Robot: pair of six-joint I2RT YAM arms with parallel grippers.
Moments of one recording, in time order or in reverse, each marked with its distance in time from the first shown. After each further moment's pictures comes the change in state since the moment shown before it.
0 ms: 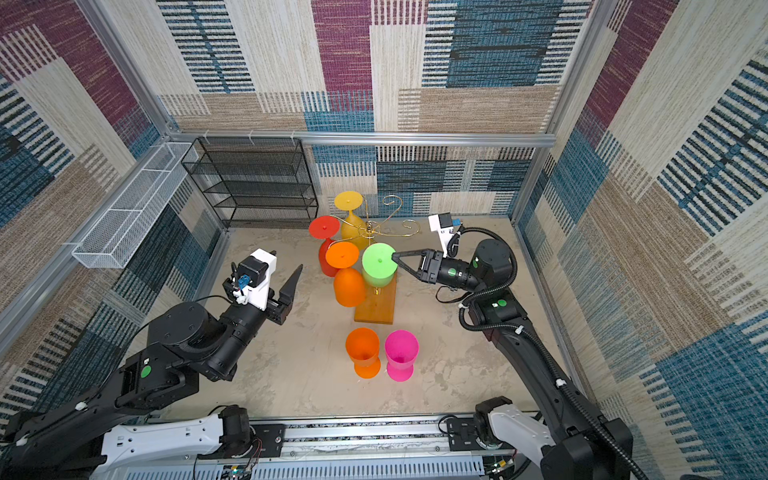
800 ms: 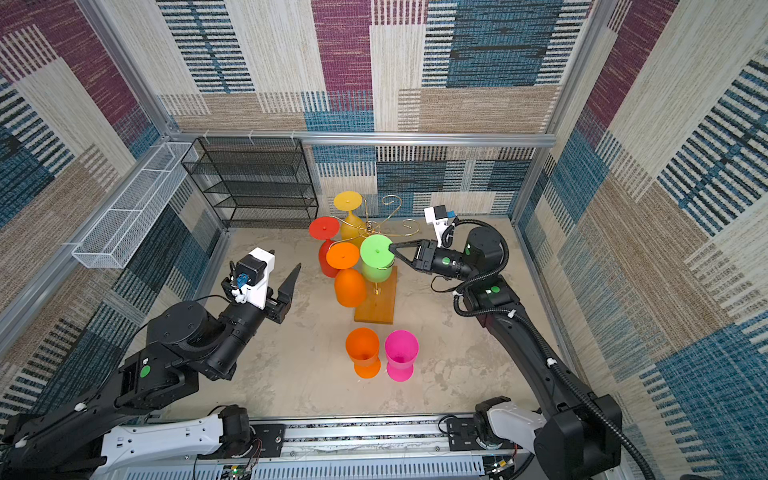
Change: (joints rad) left arm 0.015 -0.002 0.000 0.000 0.003 -0.001; right arm 0.002 0.104 0.076 -0.032 0.043 -0.008
